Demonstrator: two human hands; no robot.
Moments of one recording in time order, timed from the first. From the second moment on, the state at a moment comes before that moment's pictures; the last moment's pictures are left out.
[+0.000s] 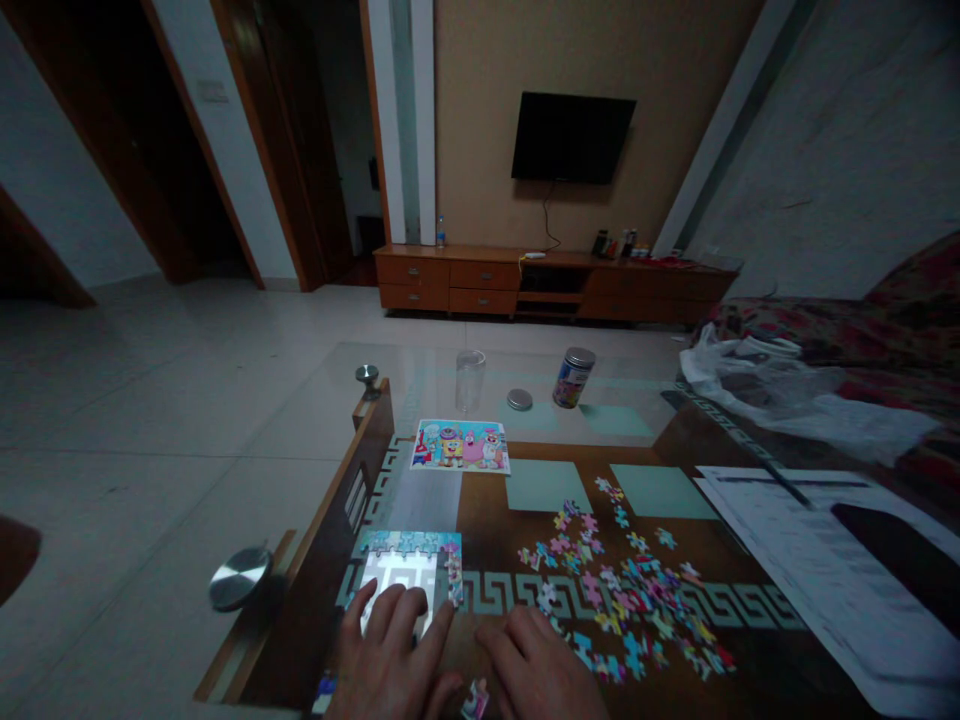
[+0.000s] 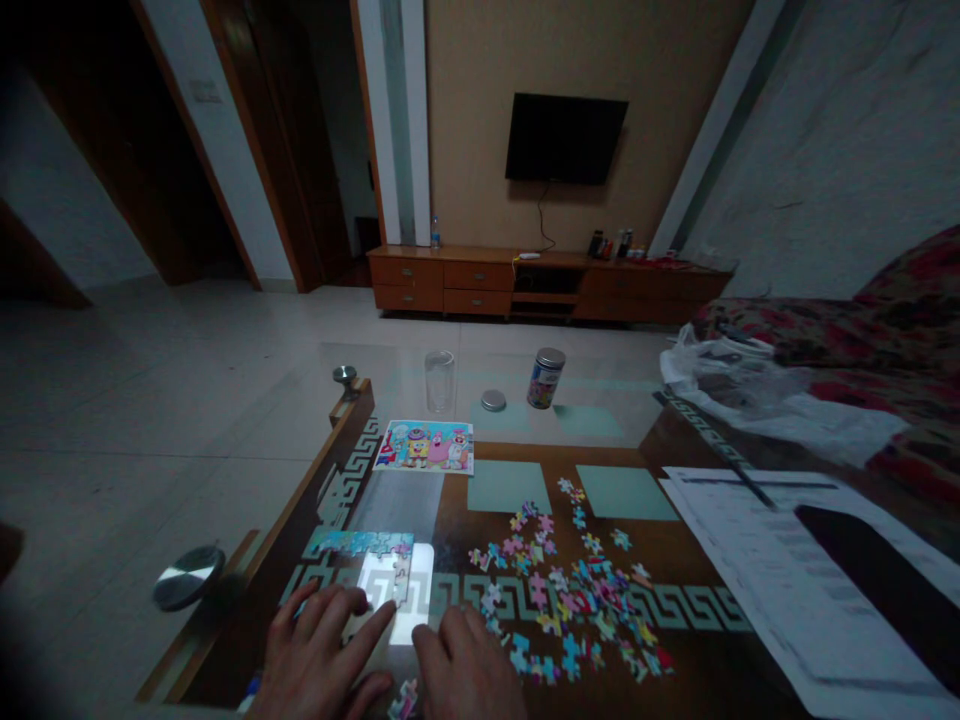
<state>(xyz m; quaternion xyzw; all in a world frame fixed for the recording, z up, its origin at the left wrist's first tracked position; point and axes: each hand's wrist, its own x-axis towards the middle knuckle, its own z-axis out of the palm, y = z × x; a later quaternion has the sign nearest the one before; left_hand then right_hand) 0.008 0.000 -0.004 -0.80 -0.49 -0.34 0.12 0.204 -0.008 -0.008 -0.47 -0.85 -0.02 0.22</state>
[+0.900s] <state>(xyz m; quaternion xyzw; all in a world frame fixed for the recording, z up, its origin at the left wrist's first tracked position) 0.006 -0.003 -0.001 -0.81 -0.49 -0.31 0.11 0.203 -0.009 -0.004 -0.47 -0.85 -0.01 0.22</state>
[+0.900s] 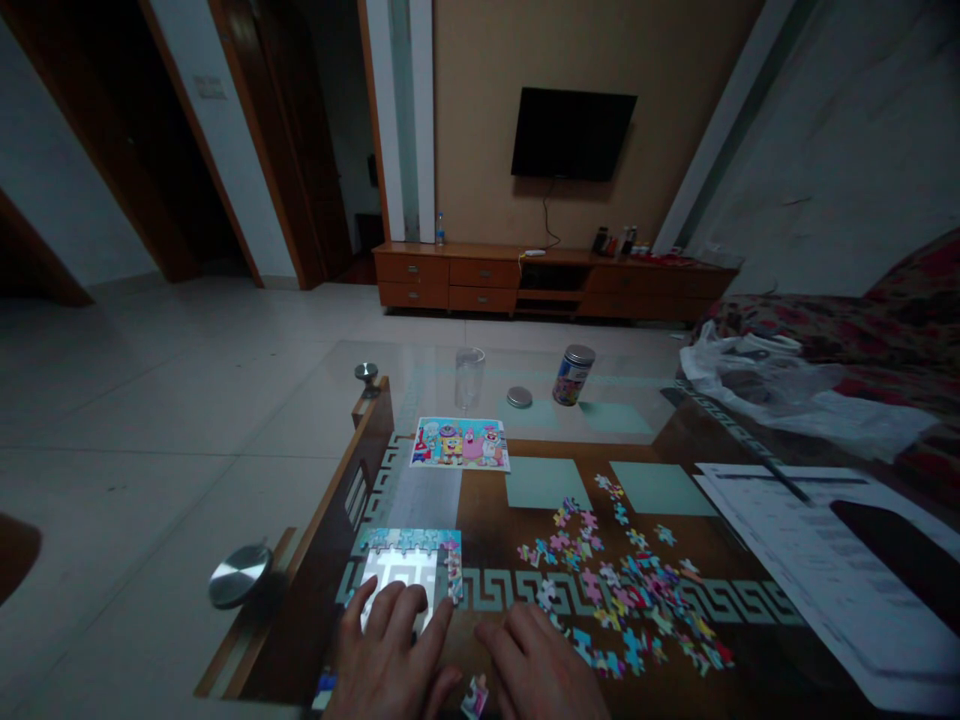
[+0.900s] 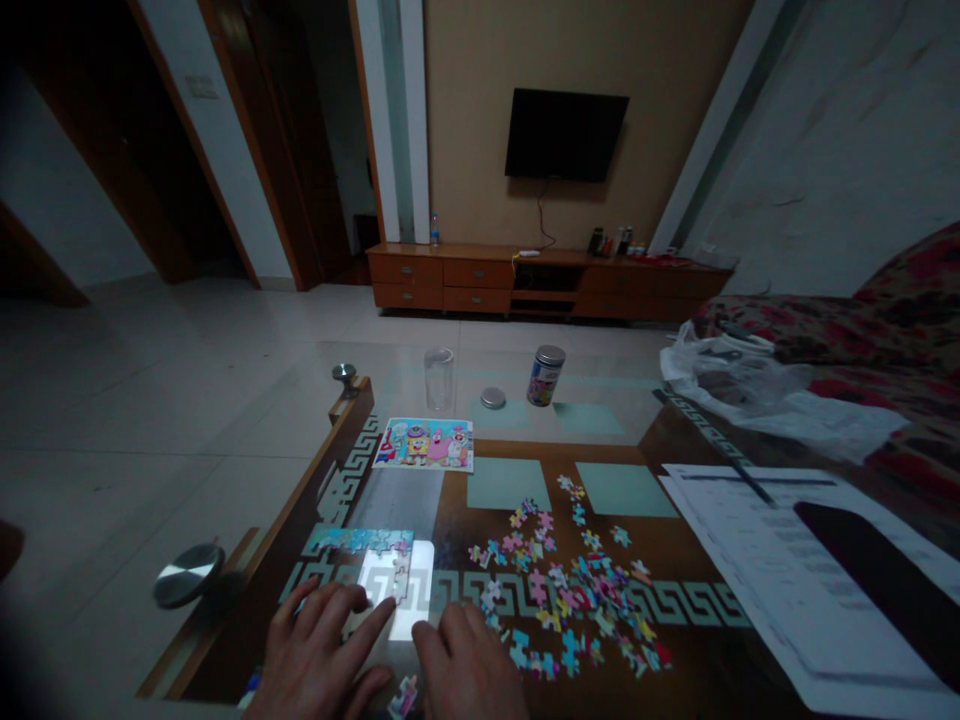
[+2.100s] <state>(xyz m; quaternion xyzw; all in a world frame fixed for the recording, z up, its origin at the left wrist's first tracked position) 0.007 -0.003 0.001 -0.81 -0.49 -0.31 0.12 0.202 -0.011 0.003 -0.48 -0.85 0.00 0.23</state>
